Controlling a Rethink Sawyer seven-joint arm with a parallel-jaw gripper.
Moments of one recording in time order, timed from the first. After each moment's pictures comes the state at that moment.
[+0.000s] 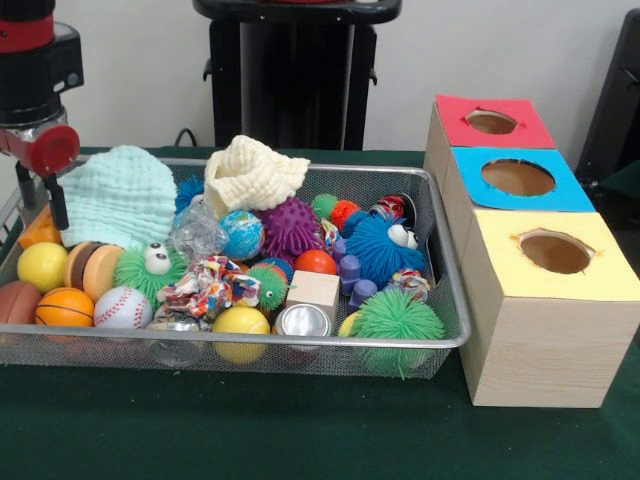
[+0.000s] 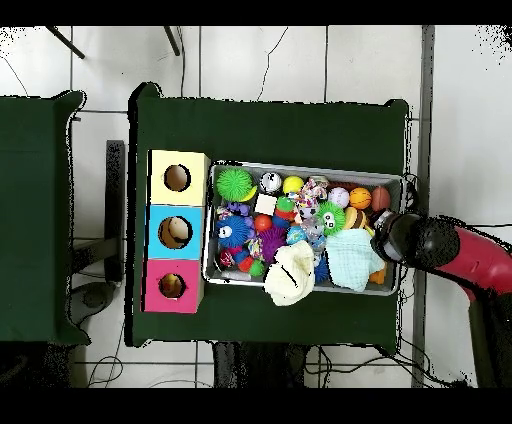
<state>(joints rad) -0.86 -0.57 0.27 1.51 -0.42 0.65 2.05</state>
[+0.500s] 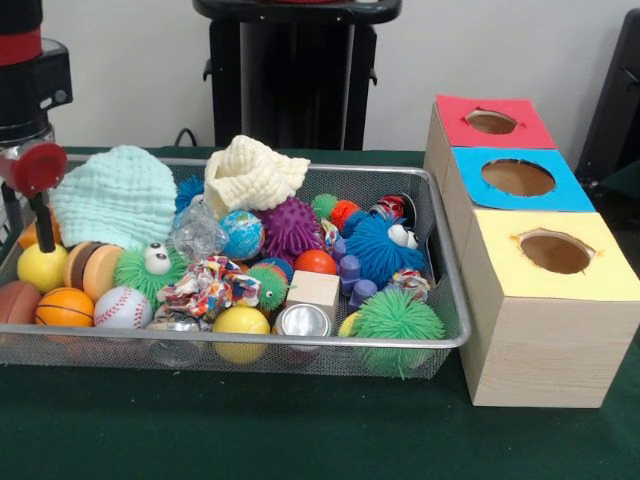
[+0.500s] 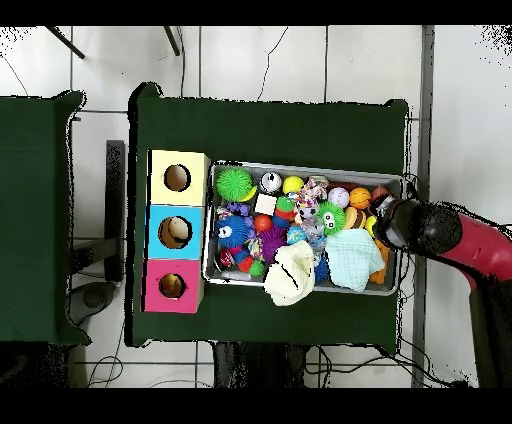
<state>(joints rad) -0.86 -0.54 0.30 1.44 -0.42 0.65 2.05</state>
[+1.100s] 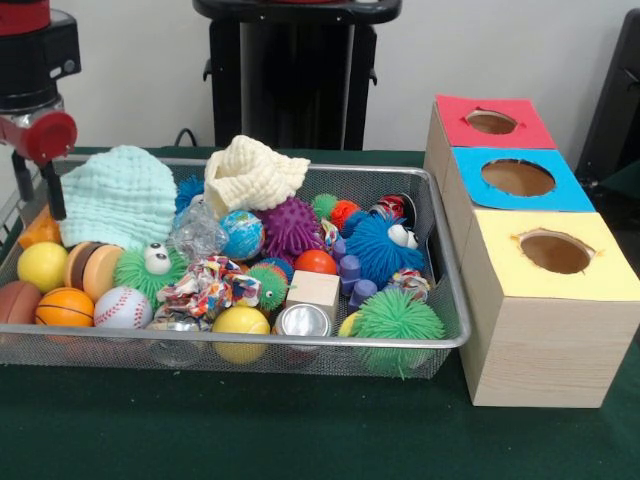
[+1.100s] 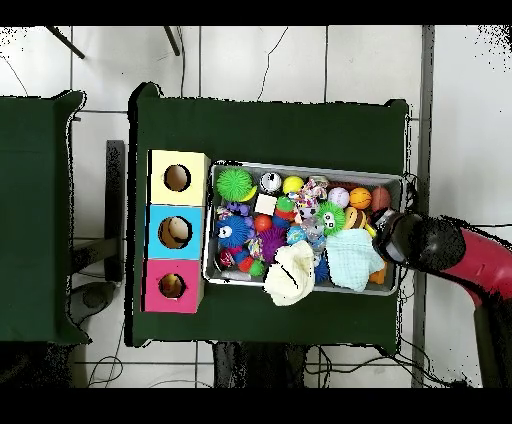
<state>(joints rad) -0.89 -0.62 0.30 1.56 -0.42 0.64 2.05</state>
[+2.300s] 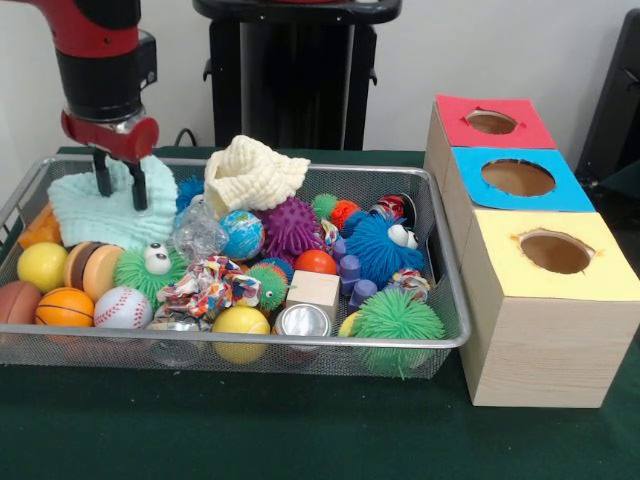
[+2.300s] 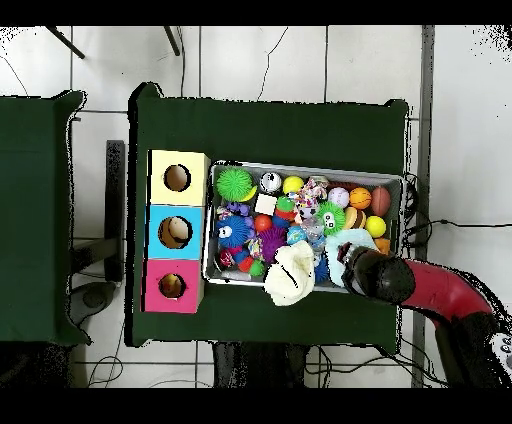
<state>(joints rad) -0.85 -0.59 0.24 1.75 -0.54 0.46 2.05</state>
